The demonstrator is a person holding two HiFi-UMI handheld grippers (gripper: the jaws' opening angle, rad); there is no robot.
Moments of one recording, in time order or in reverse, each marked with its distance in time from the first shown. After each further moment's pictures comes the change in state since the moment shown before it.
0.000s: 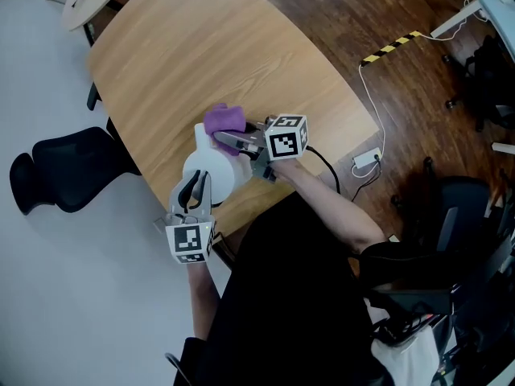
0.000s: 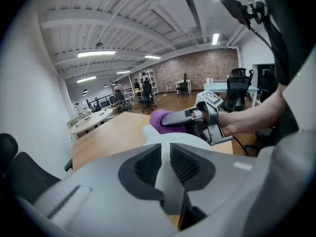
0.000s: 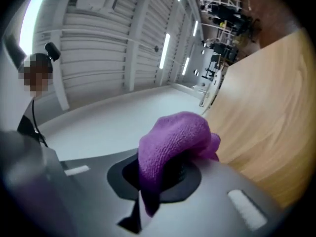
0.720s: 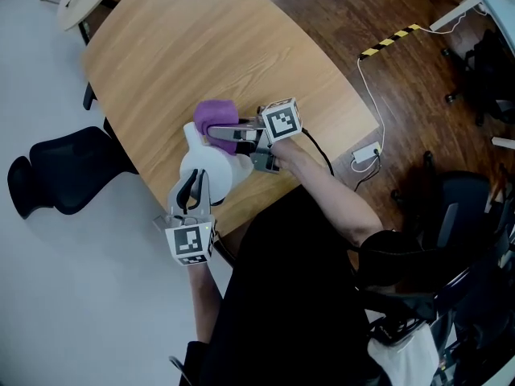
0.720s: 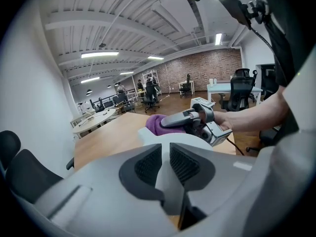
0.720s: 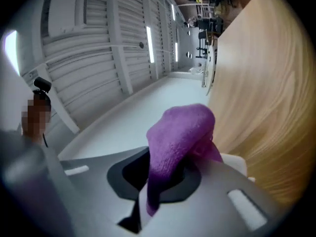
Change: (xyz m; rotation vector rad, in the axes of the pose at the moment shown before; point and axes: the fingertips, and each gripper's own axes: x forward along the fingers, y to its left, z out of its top) left arm 0.011 0.000 0.002 -0.011 -0.008 0.033; right arm 0.007 -0.009 0.001 0.242 0.104 0.123
